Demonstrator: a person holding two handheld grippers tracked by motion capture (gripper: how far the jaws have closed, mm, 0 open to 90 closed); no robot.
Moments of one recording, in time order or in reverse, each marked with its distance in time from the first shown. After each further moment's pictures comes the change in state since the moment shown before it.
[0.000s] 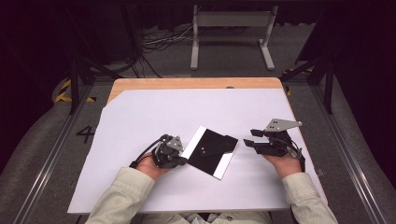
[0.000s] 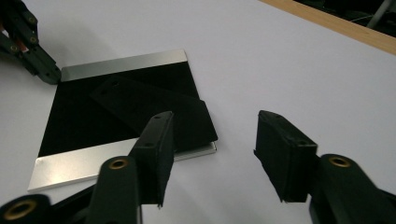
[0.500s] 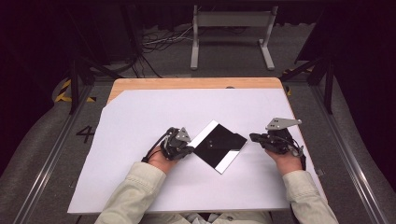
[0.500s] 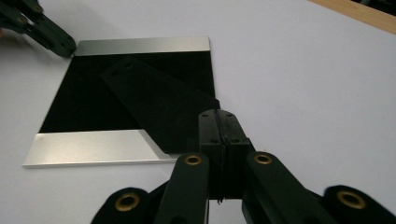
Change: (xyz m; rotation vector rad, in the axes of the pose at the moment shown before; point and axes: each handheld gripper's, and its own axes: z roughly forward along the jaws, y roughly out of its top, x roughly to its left) left arm 0.012 0.018 0.011 -0.105 0.122 -0.090; right arm -0.014 -0.006 0.005 0.065 -0.034 0.023
